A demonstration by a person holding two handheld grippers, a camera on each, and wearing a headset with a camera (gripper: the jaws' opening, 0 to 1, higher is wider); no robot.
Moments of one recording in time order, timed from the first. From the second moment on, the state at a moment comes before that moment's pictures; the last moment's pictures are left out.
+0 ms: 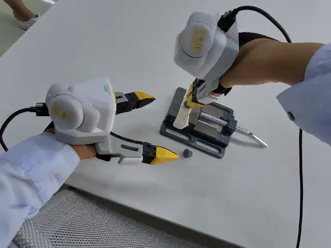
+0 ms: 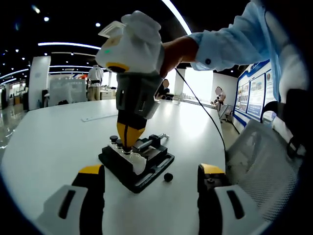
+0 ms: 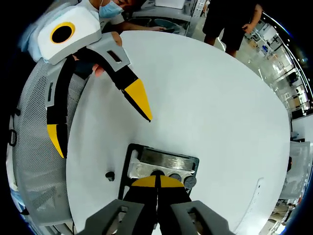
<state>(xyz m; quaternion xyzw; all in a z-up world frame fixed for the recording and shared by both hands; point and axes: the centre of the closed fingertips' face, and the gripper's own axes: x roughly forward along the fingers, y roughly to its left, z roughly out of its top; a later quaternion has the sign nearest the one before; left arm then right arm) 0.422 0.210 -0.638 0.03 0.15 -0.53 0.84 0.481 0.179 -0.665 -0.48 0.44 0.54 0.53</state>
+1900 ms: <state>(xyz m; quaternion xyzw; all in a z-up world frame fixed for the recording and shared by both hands) 0.412 0.220 -0.622 0.05 0.17 -0.52 0.84 0.410 0.152 -0.679 -0.29 0.40 0.53 0.69</state>
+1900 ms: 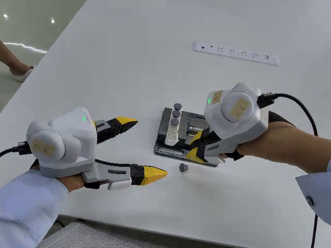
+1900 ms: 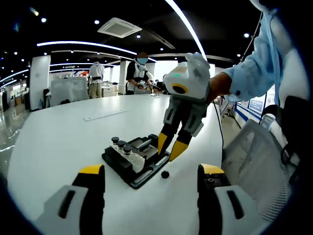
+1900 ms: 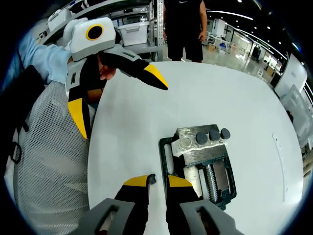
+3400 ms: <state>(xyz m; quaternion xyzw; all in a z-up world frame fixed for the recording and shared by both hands) 0.404 0.213 -0.622 0.05 0.17 -0.52 0.83 0.396 0.163 -0.708 -0.27 0.45 0.49 0.69</state>
